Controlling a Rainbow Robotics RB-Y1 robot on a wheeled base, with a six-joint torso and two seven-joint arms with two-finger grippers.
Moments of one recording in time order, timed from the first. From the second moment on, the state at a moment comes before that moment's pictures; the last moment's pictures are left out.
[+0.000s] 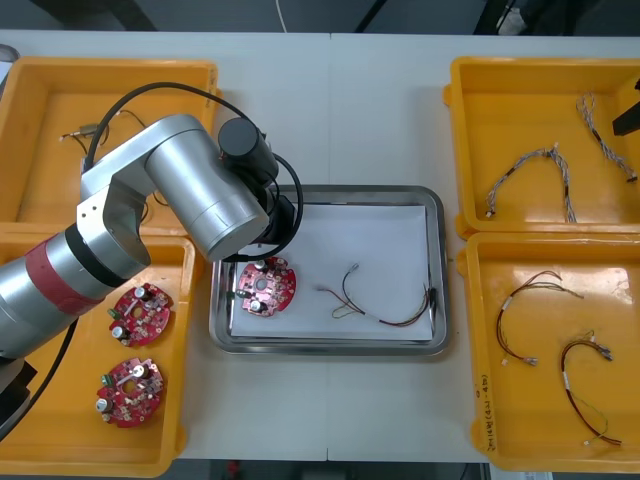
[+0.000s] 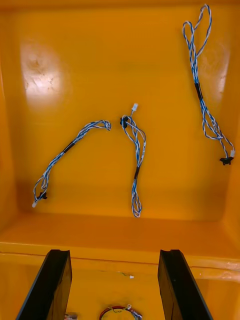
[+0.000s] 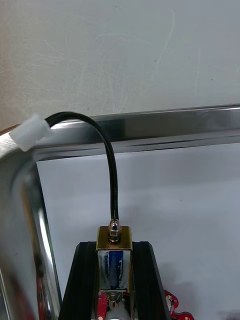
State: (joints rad) right arm -0.85 -0.73 -0.30 -1.41 -0.64 1.92 1.61; left arm -0.73 0.54 -0.68 -1.77 0.45 1.48 -0.69
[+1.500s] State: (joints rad) right arm -1.13 -0.71 -0.26 -0.59 -0.41 1.31 2.03; left arm -0.73 0.59 -0.48 -2.02 0.56 1.70 -0.63
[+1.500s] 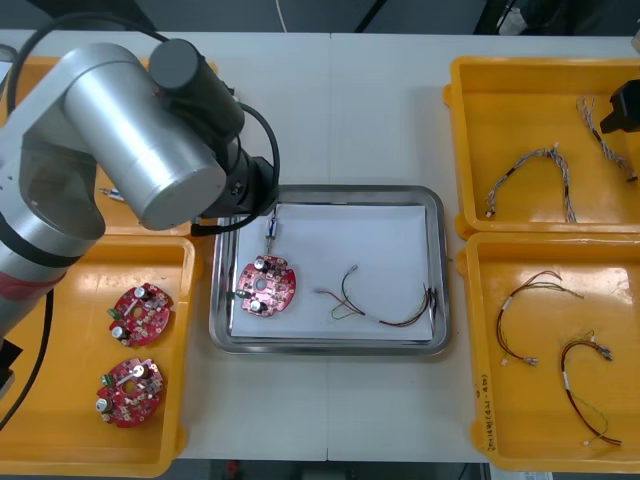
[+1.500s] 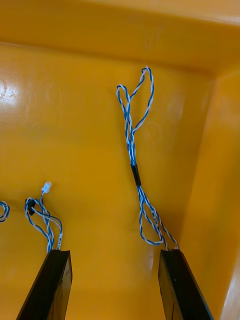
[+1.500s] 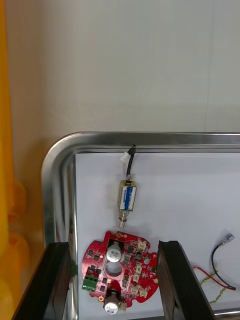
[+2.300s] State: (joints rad) right arm -1.14 -0.67 -0.25 -0.41 -0.38 1.01 2.06; left arm -0.73 0.78 -0.19 -1.95 0.71 1.74 -0.69
